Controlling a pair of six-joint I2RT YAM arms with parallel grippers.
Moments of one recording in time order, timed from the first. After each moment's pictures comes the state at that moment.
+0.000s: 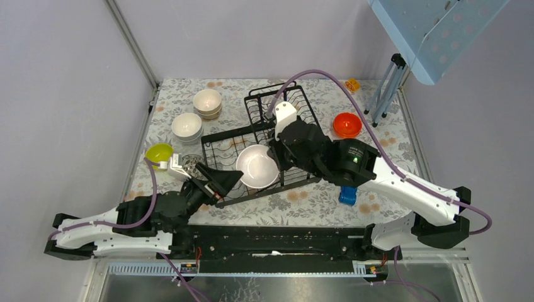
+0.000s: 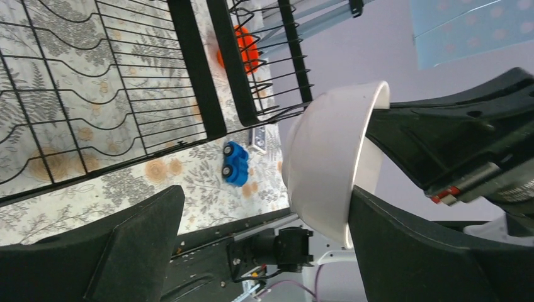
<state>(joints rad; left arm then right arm) -1.47 0.45 0.76 -0.61 -0.87 -1.30 1.20 1.37 1.66 -0.86 0.40 0.34</state>
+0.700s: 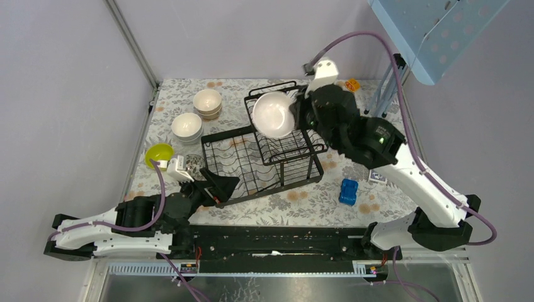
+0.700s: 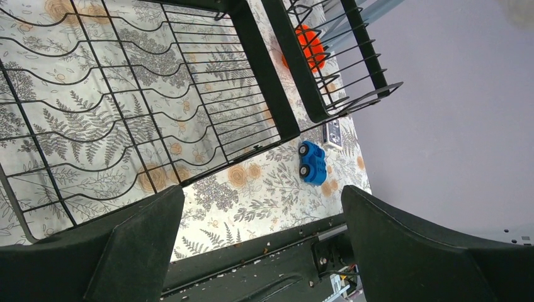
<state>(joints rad) -1.47 0.43 0.77 -0.75 -0.90 -1.13 1.03 1.38 1.83 -0.82 0.52 0.36</state>
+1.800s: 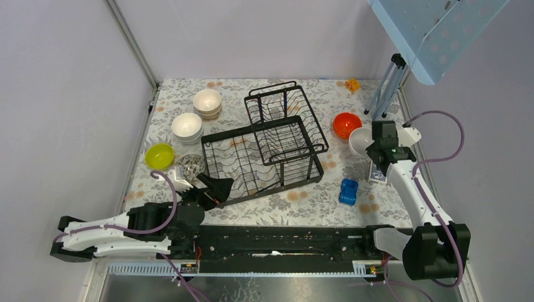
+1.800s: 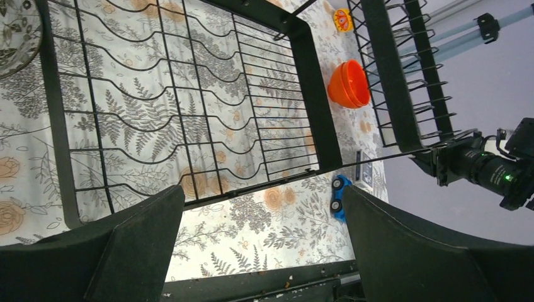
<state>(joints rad) -1.47 0.36 0.59 -0.82 -1.06 -1.37 0.06 1.14 0.88 -0.61 0.48 0.88</state>
